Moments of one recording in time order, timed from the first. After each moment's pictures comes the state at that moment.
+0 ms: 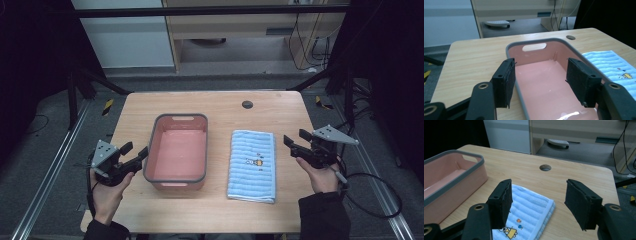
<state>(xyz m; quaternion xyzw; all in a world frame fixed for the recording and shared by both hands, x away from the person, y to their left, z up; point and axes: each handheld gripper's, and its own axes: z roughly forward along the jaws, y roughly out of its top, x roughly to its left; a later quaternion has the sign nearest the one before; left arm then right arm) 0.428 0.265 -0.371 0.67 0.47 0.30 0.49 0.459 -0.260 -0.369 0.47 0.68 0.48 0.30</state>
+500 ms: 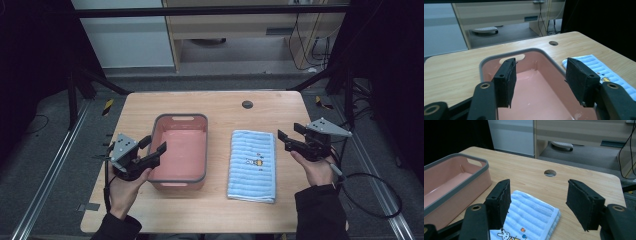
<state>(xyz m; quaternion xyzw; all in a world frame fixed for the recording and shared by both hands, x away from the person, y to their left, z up) 0.431 0.217 -0.353 0.69 0.42 0.29 0.51 0.473 -0.248 -0.360 0.46 0.69 0.48 0.29</state>
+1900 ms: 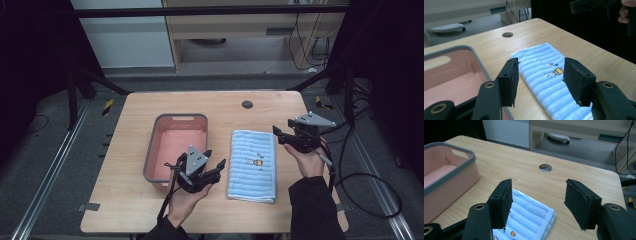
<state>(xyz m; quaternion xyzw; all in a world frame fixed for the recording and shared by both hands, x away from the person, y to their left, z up) 0.420 0.080 -0.390 0.76 0.35 0.23 0.50 0.508 -0.240 -0.375 0.46 0.70 0.45 0.30</state>
